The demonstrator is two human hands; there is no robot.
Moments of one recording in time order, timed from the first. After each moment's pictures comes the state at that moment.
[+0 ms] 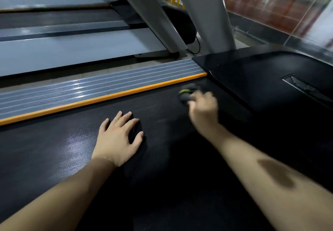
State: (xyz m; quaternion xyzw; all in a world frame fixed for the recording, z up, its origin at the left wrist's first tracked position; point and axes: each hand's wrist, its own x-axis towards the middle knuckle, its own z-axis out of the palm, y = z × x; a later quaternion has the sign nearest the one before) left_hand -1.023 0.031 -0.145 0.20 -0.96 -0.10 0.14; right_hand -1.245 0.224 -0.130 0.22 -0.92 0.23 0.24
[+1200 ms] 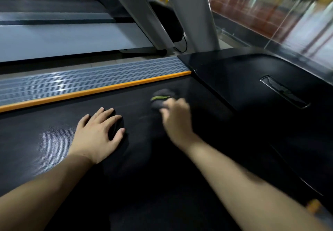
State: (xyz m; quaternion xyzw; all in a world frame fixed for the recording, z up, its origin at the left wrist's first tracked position) left_hand -1.027 0.030 -0.148 0.20 -0.96 -0.08 0.16; right_hand -1.193 0.224 -0.123 0.27 -0.91 0.26 0.17
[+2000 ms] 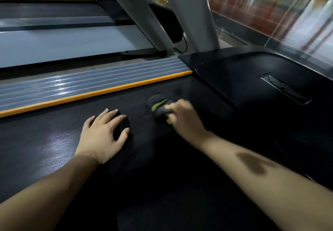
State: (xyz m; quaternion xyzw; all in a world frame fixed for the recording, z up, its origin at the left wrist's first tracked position) left_hand -1.028 0.034 -0.144 0.19 -0.96 -0.08 0.16; right_hand -1.216 0.254 -0.126 0.43 -0.86 0.21 0.16
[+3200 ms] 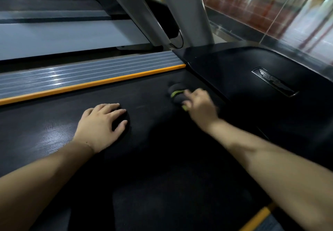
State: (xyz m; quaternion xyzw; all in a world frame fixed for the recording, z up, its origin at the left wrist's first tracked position) left_hand -1.019 0.053 -0.119 0.15 -0.98 -0.06 0.12; right_hand -1.242 0.313 -0.113 0.34 -0.90 0.17 0.21
